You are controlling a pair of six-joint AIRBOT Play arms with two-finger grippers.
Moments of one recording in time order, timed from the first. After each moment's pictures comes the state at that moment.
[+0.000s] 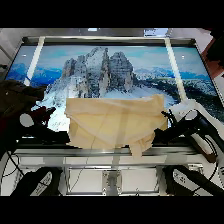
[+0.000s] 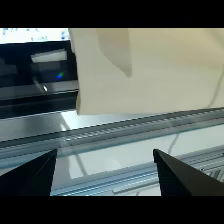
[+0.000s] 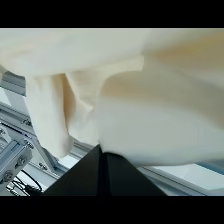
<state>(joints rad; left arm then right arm) 0.05 -0.85 0.56 1.26 -1.37 -1.43 -0.17 -1.12 0.57 -1.04 1.44 1.28</state>
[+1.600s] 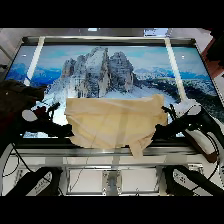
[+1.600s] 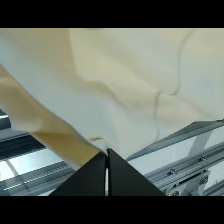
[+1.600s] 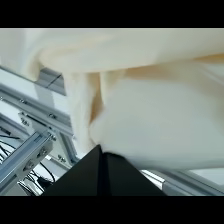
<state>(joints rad) 0.05 -0.96 0.63 1.03 -1.30 -1.34 -0.17 -1.12 0.68 -0.99 1.54 1.28</state>
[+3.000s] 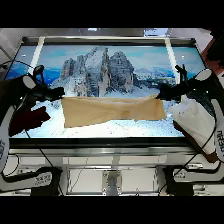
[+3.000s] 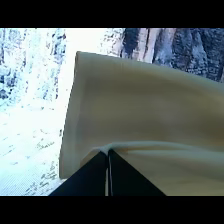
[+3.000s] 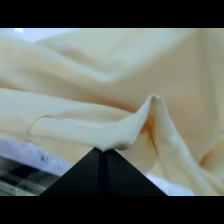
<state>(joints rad) 0.05 -1.41 1.17 1.34 -0.98 -1.63 -0.16 -1.49 1.30 -0.99 1.28 1.41</state>
